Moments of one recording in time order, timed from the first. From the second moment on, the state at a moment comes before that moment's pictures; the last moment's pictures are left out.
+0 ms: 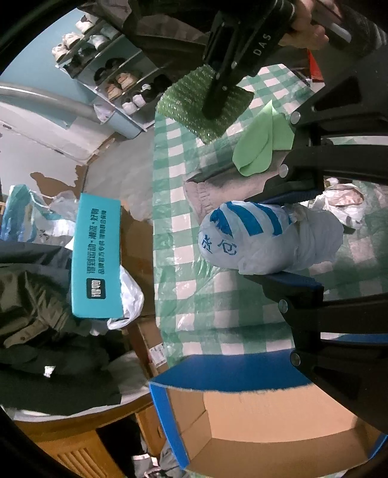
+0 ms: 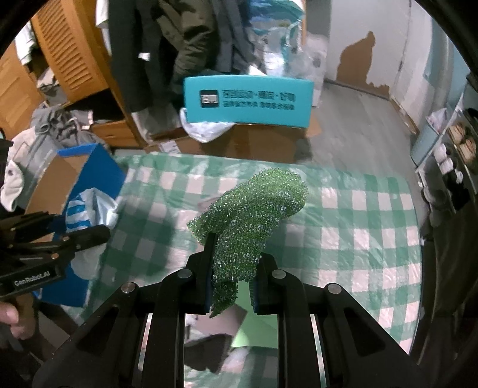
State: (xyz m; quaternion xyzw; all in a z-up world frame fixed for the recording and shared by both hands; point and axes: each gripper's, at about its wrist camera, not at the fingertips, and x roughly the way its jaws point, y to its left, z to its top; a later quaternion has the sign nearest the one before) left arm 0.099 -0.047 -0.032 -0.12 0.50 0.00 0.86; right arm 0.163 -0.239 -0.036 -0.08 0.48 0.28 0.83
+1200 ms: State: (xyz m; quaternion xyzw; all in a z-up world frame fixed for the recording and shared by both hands) left arm 0.014 0.059 -0.002 -0.15 0.47 0.08 0.86; right arm 0.087 -0.094 0.004 -0.14 0.45 0.42 0.77
